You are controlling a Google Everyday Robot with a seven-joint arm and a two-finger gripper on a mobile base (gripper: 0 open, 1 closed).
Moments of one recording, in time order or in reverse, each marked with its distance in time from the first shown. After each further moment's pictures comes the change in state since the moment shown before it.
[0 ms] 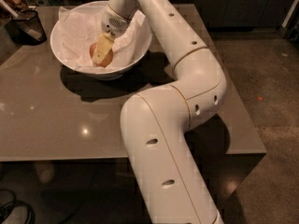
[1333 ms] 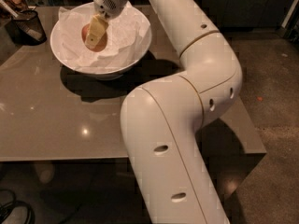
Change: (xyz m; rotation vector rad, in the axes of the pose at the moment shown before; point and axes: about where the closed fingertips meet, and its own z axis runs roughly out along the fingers) arm -0.042 0.013 -0.054 0.128 -0.038 -0.076
